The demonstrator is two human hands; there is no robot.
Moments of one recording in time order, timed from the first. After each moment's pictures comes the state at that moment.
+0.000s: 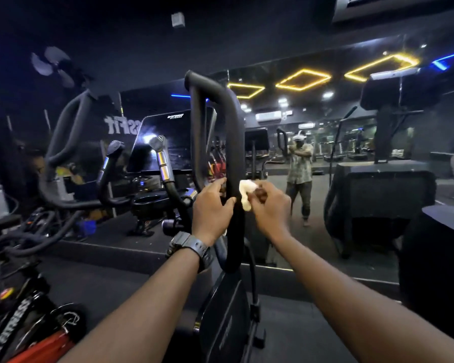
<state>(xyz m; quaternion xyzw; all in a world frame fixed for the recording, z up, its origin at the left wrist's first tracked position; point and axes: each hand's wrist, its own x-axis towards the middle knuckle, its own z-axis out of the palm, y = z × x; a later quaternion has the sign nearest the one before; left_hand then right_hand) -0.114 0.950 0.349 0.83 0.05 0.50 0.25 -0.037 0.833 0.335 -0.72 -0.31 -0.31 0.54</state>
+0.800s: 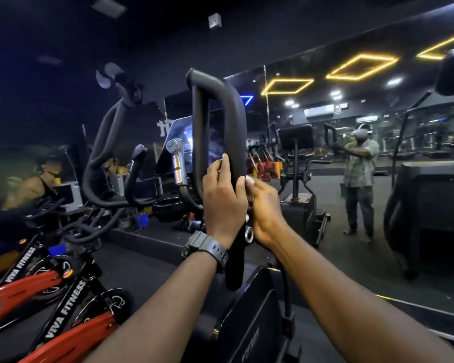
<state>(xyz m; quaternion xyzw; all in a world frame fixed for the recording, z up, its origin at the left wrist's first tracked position) -0.062 0.918 0.368 0.75 0.14 0.64 0.11 0.006 0.863 0.360 -0.42 -0.38 0.18 0.80</state>
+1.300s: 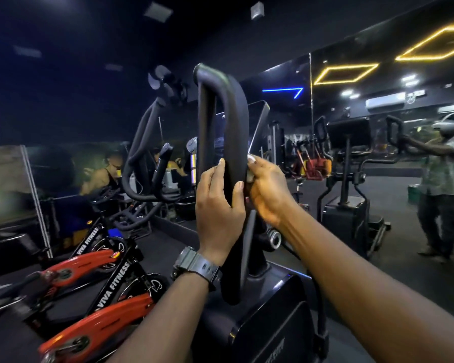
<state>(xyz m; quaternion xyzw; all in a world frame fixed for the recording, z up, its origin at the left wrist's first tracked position) -0.046 0.914 0.363 0.71 0.18 0.67 0.06 0.042 0.863 0.405 -0.32 -0.49 0.30 0.76</state>
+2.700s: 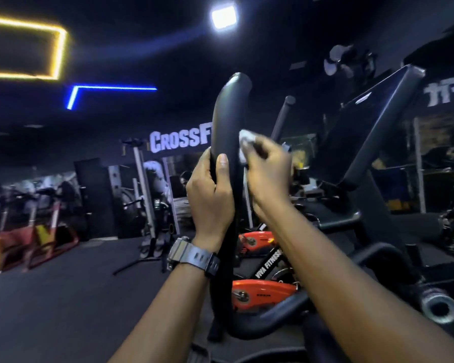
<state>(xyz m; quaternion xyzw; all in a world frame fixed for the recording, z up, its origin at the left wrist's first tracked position) 0.026 0.899 0.425 0.55 0.40 0.72 -0.17 0.103 0.940 0.453 -0.11 -0.53 0.36 0.76</state>
